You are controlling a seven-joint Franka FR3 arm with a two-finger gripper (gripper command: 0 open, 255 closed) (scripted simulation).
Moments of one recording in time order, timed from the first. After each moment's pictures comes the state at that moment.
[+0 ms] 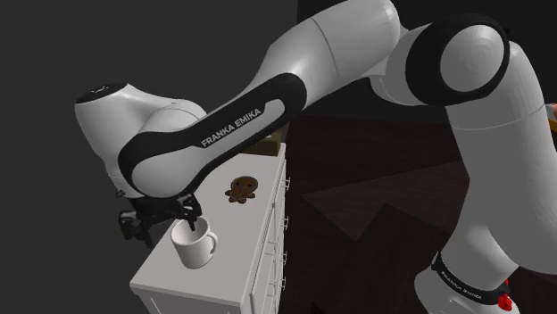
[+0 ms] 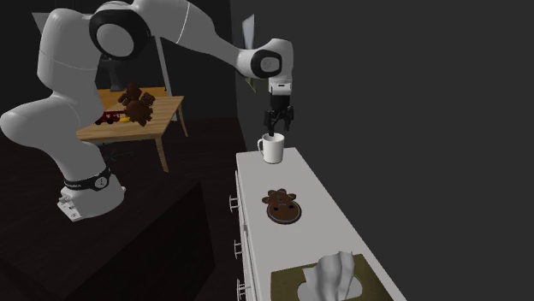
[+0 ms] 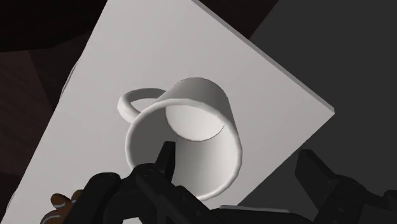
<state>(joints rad) 0.32 0.58 0.49 -1.52 -0.36 1.99 1.30</state>
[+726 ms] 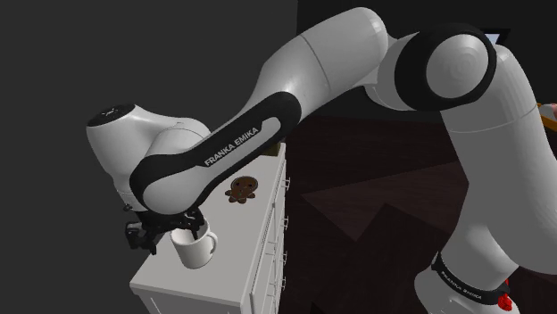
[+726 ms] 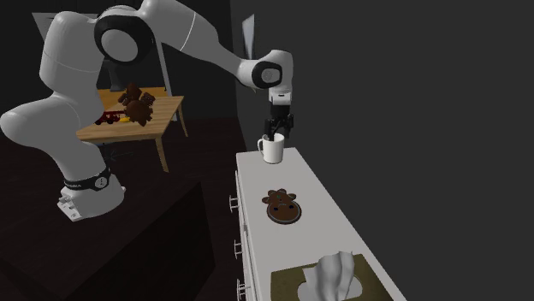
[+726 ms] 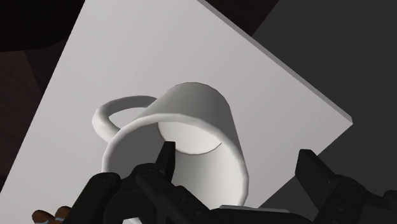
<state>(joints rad) 0.33 0.62 0.48 -1.54 -0.38 2.05 1.31</state>
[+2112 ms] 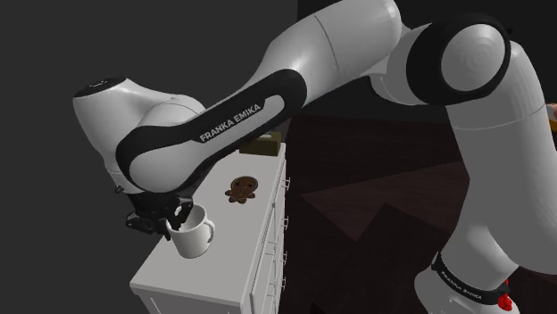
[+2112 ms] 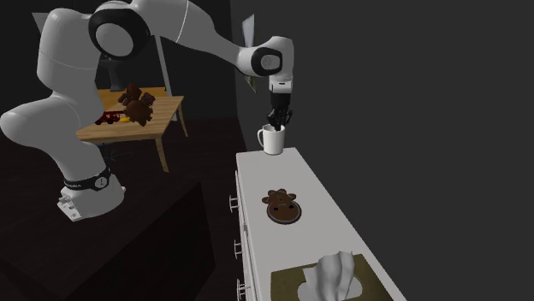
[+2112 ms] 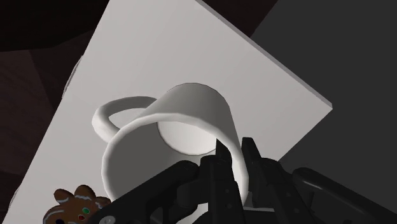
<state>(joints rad) 0.32 0.58 0.49 -1.50 -0.36 1.98 1.29</state>
